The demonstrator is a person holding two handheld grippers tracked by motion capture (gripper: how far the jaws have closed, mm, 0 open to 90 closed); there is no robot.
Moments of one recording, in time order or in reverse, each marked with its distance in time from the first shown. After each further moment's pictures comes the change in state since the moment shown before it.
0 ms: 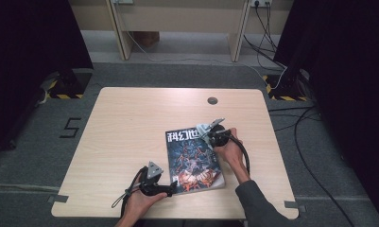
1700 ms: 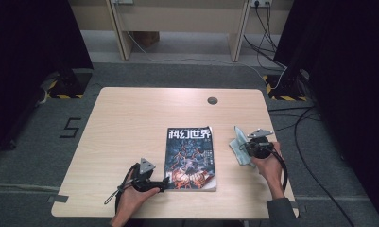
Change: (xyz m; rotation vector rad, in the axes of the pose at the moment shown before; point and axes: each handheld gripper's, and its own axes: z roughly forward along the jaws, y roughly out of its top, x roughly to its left) left arm 0.023 0.001 -0.008 0.016 0.054 -0.033; right arm -0.053 -0.106 -0.067 -0.091 -0.105 0.193
